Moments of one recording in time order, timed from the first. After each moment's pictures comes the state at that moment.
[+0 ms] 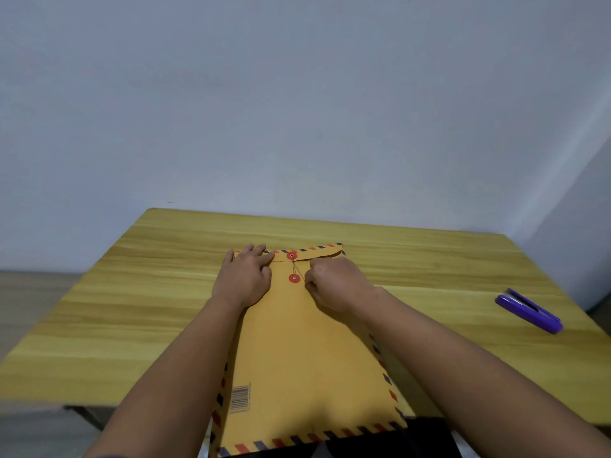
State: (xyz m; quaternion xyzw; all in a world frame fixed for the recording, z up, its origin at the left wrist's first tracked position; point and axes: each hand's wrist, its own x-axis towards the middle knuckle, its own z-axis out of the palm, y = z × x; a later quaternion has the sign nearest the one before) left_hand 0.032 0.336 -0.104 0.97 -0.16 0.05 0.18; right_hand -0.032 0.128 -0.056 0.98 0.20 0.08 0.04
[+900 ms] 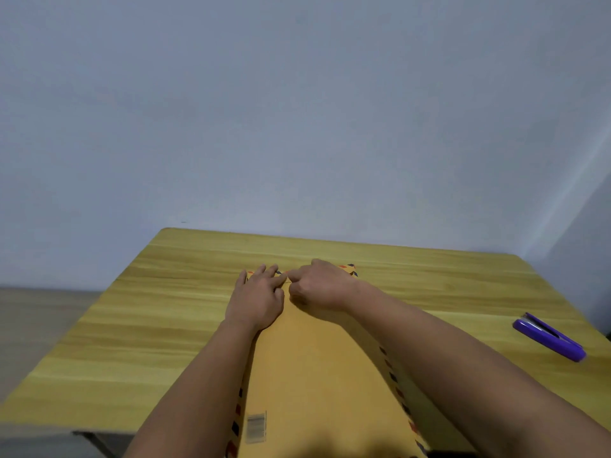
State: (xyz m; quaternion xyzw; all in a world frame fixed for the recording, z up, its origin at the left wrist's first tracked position) left_hand 0.028 0.338 -0.099 0.97 -0.17 0.05 0.18; right_hand 0.012 0.158 -0.033 0.91 0.39 0.03 0.13
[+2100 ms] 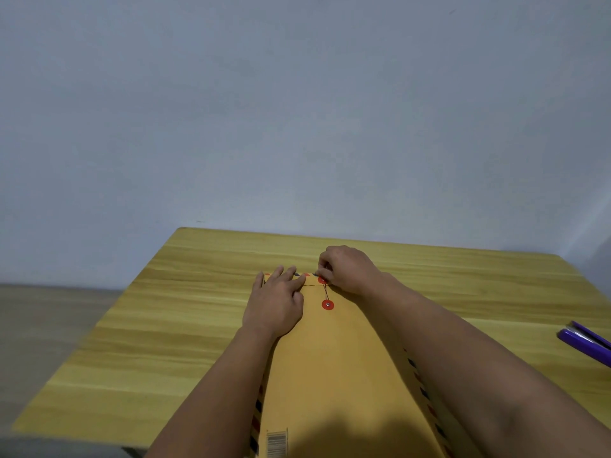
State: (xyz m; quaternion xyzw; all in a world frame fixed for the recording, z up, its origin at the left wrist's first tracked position) left_hand 0.030 0.336 -0.103 0.97 -0.17 0.06 0.18; right_hand 0.074 0.143 -0.058 0.98 0.15 0.06 -0.07
